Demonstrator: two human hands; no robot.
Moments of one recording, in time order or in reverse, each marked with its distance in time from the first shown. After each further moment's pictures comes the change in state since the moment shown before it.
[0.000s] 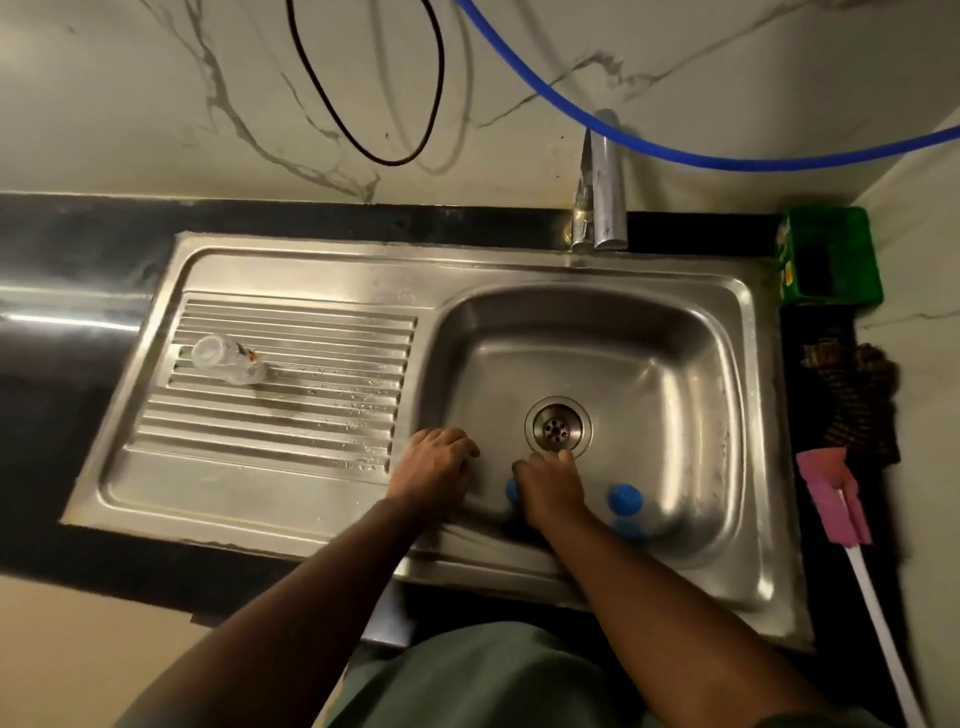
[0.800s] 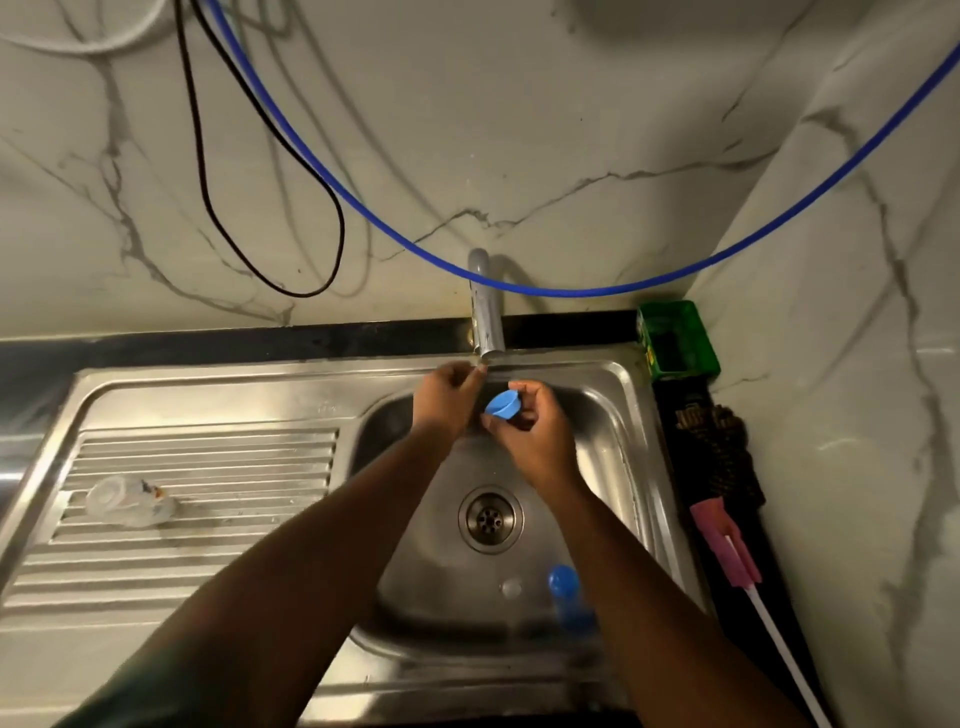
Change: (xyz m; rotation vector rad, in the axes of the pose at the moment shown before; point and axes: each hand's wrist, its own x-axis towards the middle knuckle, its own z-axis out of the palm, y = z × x) left_hand 0.181 0.119 -0.119 -0.971 0.147 -0.406; right_hand -0.012 0.074 -0.172 1.378 0.709 0.143
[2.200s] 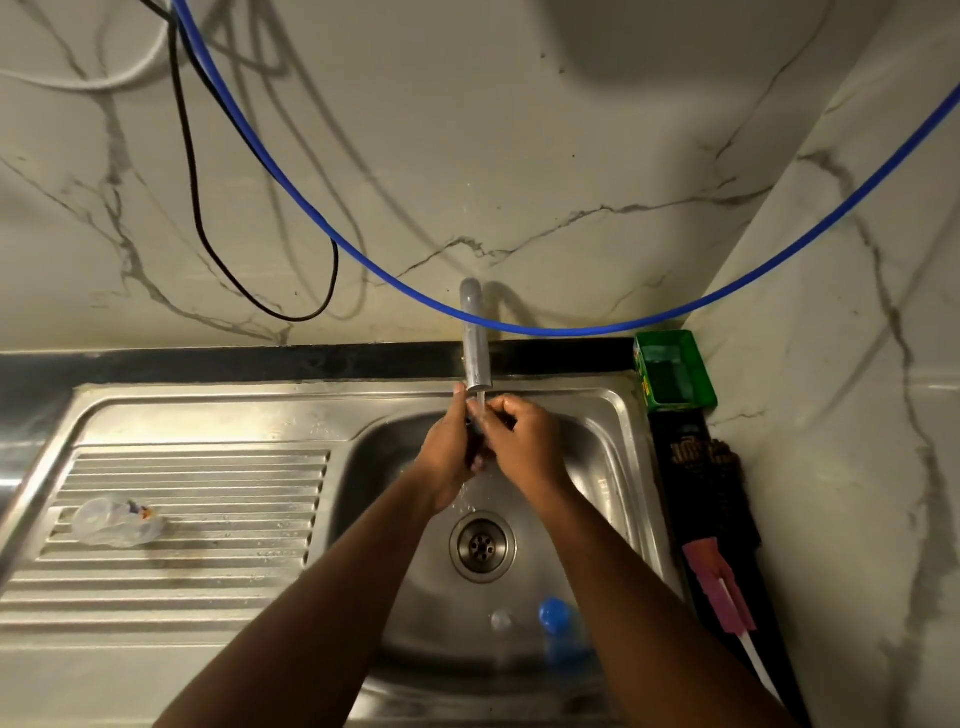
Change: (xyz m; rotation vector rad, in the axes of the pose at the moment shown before) left_hand -0.029 0.012 0.008 -0.475 -0.284 -0.225; right_hand 0.028 -0.031 0.000 -0.287 -0.041 -0.186
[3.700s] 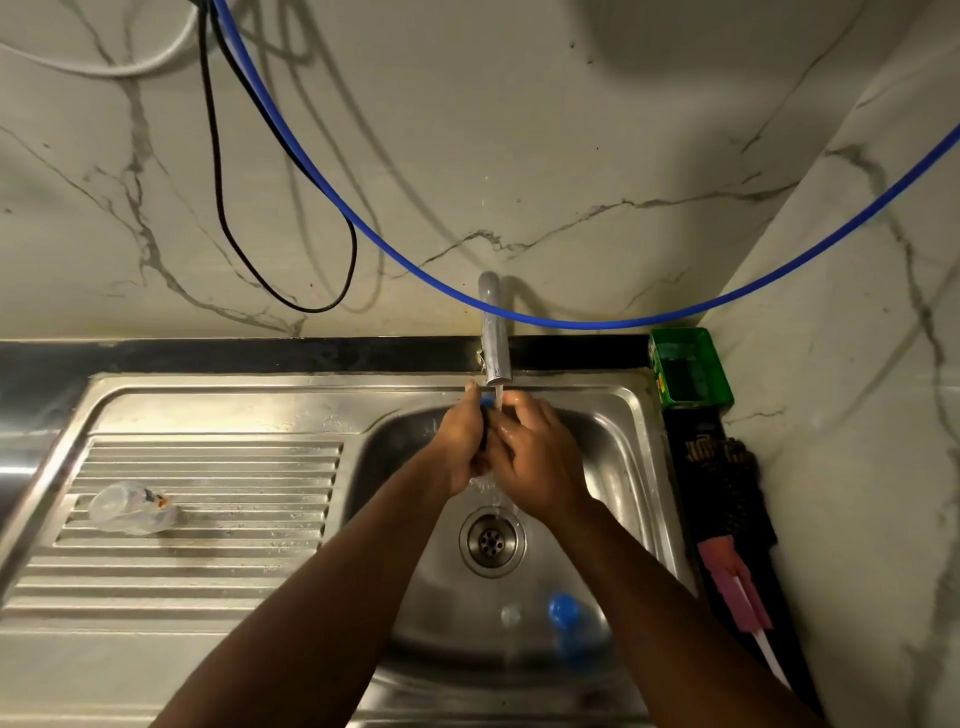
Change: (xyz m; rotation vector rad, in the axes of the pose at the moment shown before) left_hand 0.003 0.014 0.001 -0.048 0.125 -0.176; right_hand -0.023 0.015 0.000 -0.423 -0.044 -0.420
